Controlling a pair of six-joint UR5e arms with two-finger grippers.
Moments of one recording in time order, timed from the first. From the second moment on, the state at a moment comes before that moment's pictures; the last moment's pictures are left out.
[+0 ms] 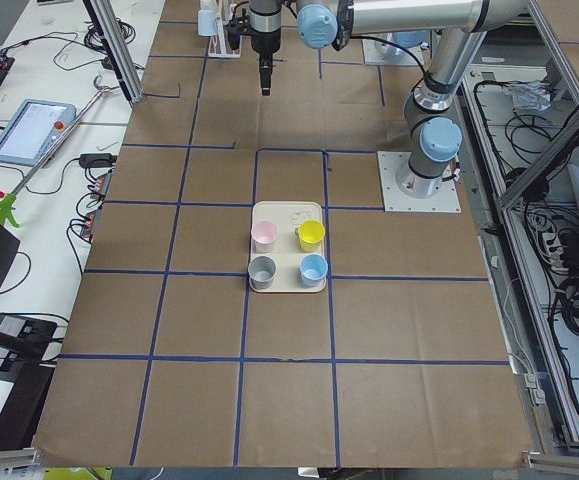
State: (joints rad) left arm -1.51 -1.58 -1.62 -1.48 1.57 0.04; right arm 1.62 -1.71 1.71 -1.73 -1.49 0.17
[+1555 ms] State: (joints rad) left arm -1.51 -1.59 -1.62 -1.48 1.57 0.04; right arm 1.62 -1.69 1.68 -1.71 -1.55 0.17
